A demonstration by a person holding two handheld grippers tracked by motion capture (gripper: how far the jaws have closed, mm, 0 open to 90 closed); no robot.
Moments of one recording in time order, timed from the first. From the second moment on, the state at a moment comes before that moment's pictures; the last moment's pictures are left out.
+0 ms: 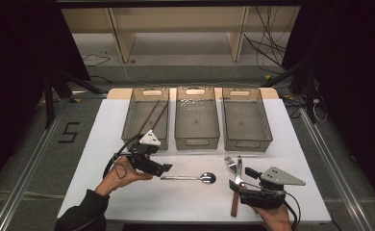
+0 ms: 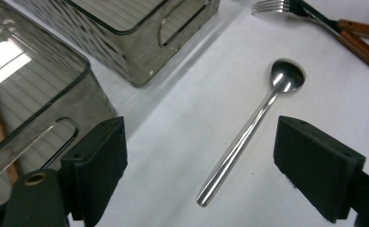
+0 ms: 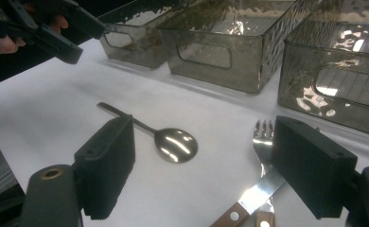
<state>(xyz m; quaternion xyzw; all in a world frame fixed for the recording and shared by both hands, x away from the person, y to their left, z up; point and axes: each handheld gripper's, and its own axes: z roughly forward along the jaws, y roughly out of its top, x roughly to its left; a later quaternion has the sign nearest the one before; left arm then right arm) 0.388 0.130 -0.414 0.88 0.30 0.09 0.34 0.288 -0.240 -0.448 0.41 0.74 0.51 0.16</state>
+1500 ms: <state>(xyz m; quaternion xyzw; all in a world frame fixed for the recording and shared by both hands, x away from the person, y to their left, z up) 0.396 0.073 -0.444 0.96 0.19 0.04 0.20 0.288 -0.239 -0.447 0.41 0.74 0.51 0.16</state>
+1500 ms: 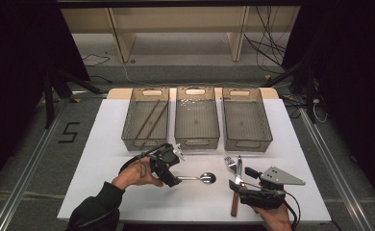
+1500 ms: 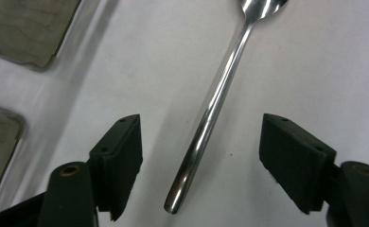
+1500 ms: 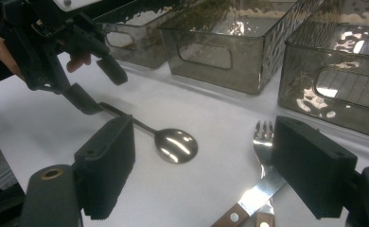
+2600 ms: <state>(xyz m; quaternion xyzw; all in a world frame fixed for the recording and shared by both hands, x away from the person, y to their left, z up) 0.402 0.047 -0.459 0.98 0.12 0.02 0.13 0.287 -0.237 -0.446 0.40 0.74 0.51 0.17</state>
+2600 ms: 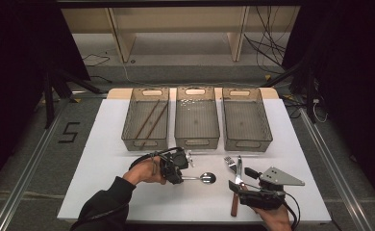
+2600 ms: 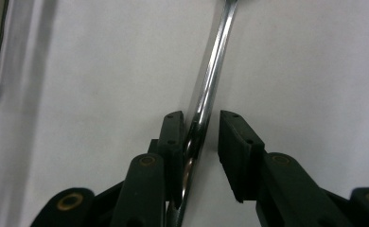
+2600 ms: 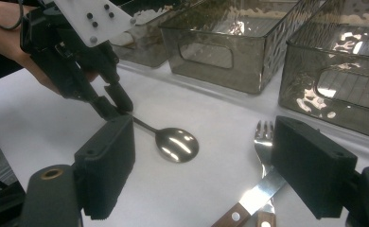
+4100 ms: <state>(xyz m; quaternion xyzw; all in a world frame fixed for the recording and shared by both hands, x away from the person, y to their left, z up) 0.403 0.046 -0.455 0.98 0.13 0.02 0.13 0.287 -0.238 -0.446 0.40 0.74 0.51 0.17</state>
